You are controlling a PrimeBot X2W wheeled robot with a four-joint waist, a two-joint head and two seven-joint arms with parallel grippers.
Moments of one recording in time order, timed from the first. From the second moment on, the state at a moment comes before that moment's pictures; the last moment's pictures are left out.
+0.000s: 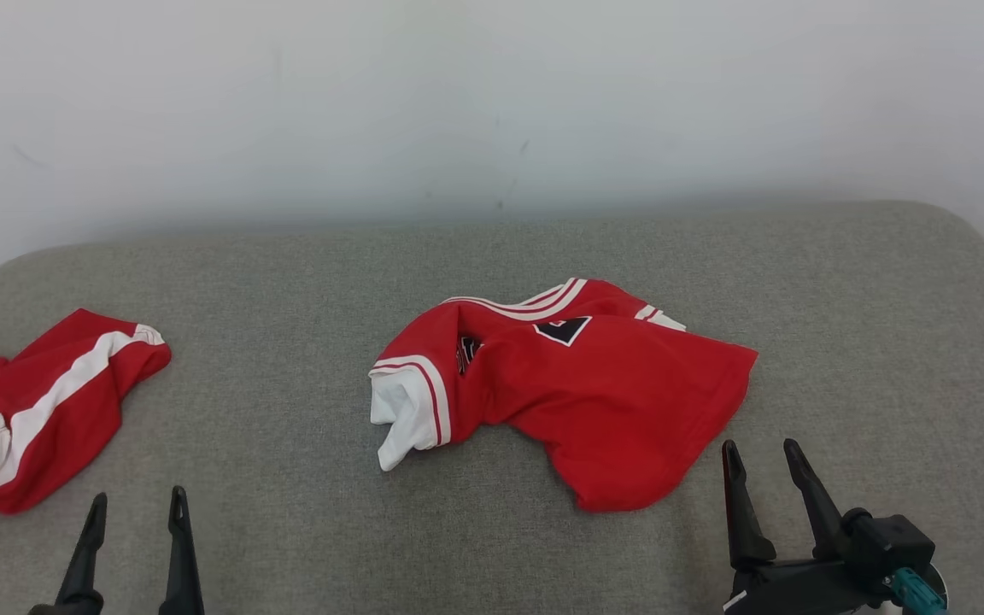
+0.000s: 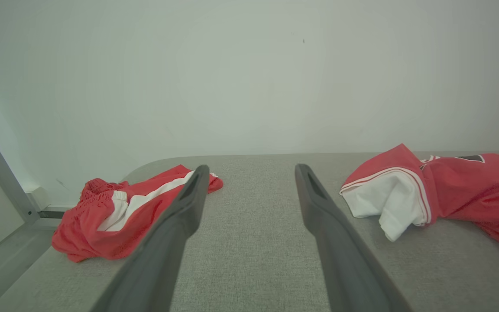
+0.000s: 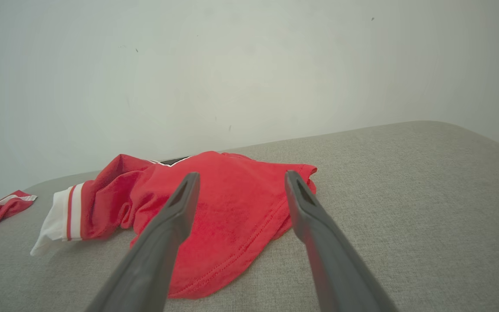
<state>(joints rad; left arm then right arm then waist) 0.04 0.13 0.10 0.10 -0.13 -0.08 -0.26 -0.06 -0.05 -0.03 0.26 0.17 0.13 -0.26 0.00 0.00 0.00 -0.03</state>
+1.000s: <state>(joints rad) 0.07 0.08 0.14 0.14 -0.09 -0.11 -0.26 -0.04 -0.05 -0.03 0.30 0.17 0.13 -0.26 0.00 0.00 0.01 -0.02</state>
